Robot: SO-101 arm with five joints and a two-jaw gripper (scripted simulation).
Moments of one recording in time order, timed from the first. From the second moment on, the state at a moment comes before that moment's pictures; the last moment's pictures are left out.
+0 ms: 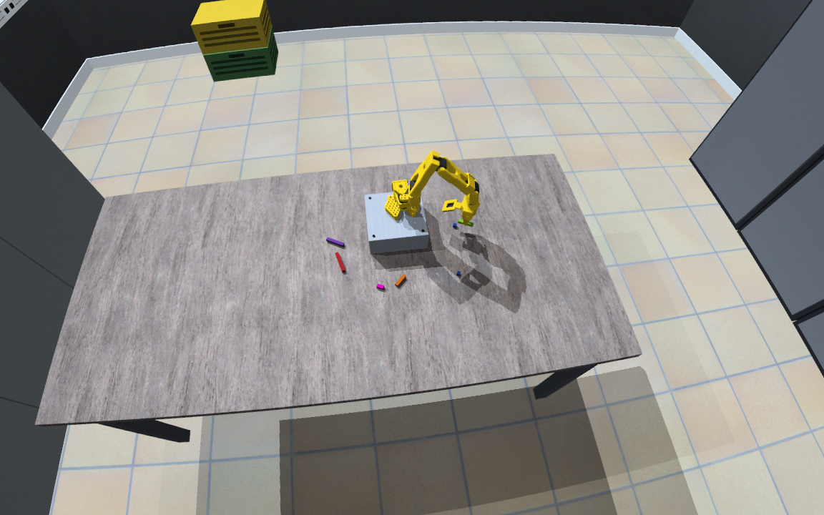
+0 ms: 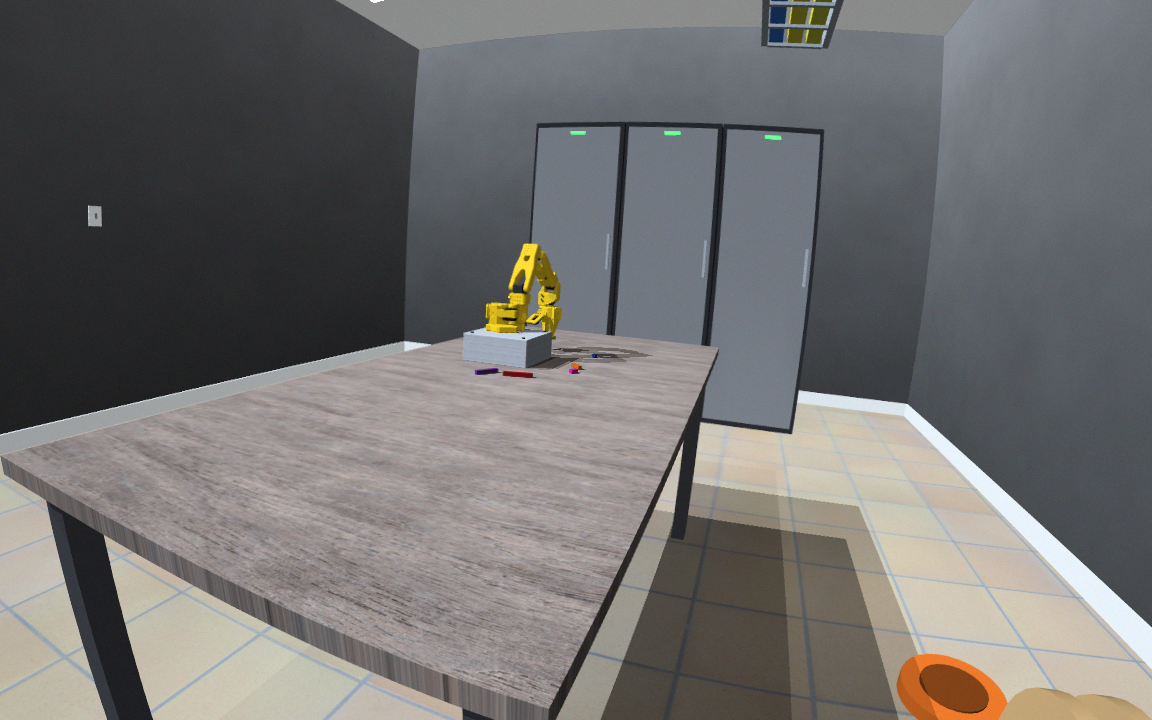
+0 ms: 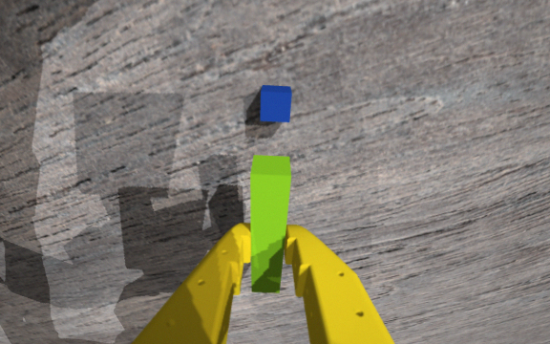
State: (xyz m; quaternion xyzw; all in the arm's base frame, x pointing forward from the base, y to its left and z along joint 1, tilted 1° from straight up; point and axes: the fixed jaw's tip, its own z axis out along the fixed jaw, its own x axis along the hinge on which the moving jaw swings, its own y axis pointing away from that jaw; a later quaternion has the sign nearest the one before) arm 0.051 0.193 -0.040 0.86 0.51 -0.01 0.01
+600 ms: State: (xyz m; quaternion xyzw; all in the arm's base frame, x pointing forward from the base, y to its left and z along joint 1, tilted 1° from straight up) arm 0.051 0.194 -0.040 0.86 0.51 0.00 0.00
